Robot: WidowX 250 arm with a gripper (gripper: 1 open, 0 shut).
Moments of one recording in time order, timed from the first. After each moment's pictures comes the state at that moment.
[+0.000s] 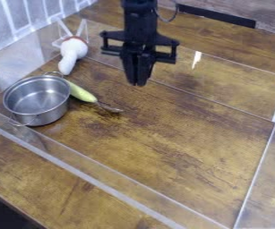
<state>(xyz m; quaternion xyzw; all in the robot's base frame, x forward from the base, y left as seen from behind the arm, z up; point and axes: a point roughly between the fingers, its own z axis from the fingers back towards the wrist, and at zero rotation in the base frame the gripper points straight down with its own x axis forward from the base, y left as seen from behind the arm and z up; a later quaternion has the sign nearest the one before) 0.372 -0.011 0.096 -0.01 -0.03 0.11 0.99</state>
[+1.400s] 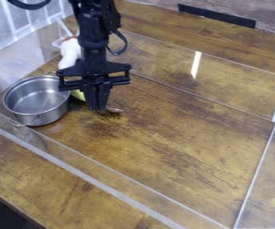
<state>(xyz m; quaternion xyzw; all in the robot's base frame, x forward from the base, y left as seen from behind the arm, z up) 0.348 0.049 0.039 0.03 -0.02 0.39 0.92</state>
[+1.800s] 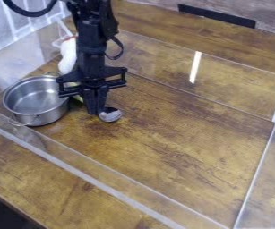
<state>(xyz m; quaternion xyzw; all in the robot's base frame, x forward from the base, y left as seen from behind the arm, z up) 0.350 0.052 0.032 0.03 -0.01 0.45 0.89</state>
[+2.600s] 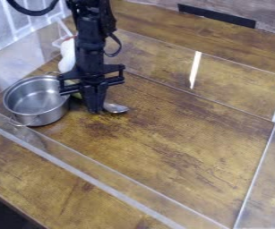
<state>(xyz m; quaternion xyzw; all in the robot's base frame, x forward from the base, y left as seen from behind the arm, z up) 0.352 0.060 0.030 0.02 0.03 0.49 0.87</state>
